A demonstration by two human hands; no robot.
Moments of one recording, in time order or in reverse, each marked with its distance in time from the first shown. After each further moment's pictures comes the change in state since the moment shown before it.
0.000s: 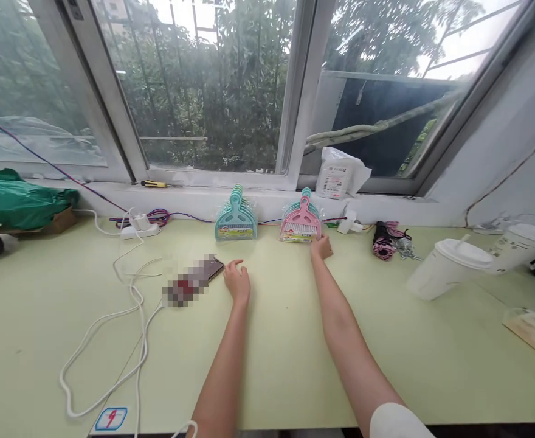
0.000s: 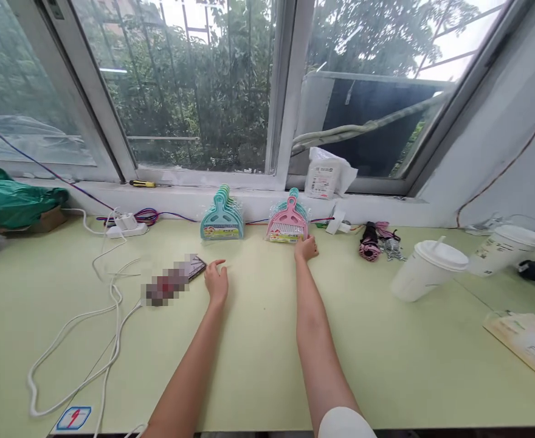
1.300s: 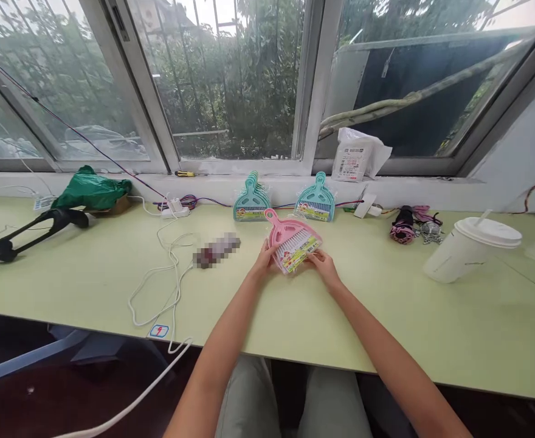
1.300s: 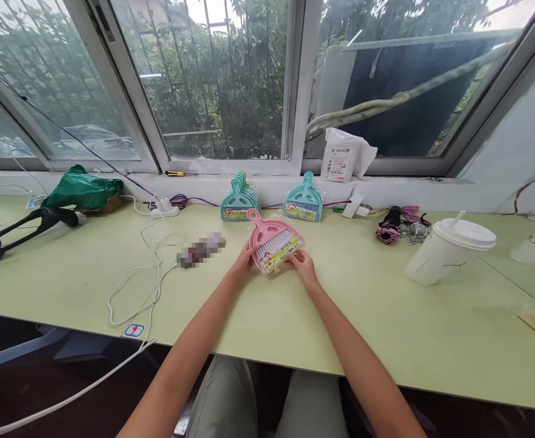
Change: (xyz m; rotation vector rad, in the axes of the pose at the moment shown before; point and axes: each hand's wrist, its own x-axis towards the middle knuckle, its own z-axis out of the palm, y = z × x) left_hand -0.043 0.034 0.005 -0.924 -0.716 -0.226; right_hand -0.129 0.052 -0.131 0.777 -0.942 -0.059
